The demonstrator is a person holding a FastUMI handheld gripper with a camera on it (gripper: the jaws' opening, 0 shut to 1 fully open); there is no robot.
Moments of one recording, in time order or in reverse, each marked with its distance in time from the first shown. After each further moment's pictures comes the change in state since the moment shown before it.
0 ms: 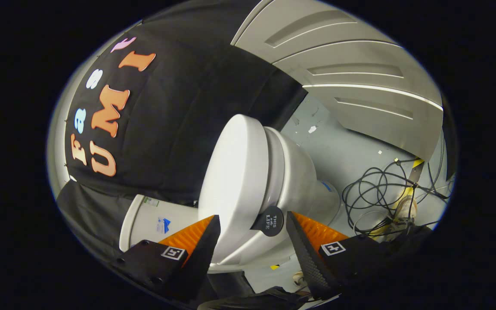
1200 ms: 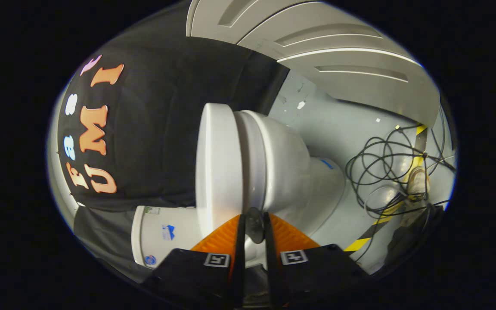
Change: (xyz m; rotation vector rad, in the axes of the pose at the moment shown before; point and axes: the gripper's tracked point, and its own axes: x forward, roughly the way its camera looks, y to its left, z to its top) arm 0.030 -0.015 0.001 0.187 0.075 0.023
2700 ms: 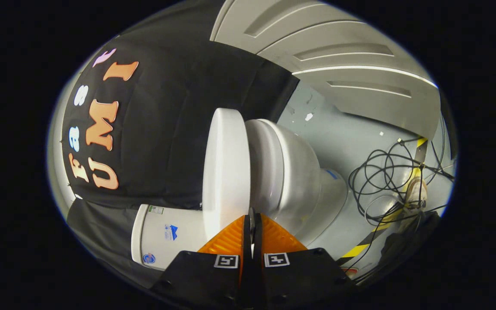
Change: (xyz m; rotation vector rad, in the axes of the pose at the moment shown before) arm -0.015 0.036 -0.006 -0.084 -0.085 0.010
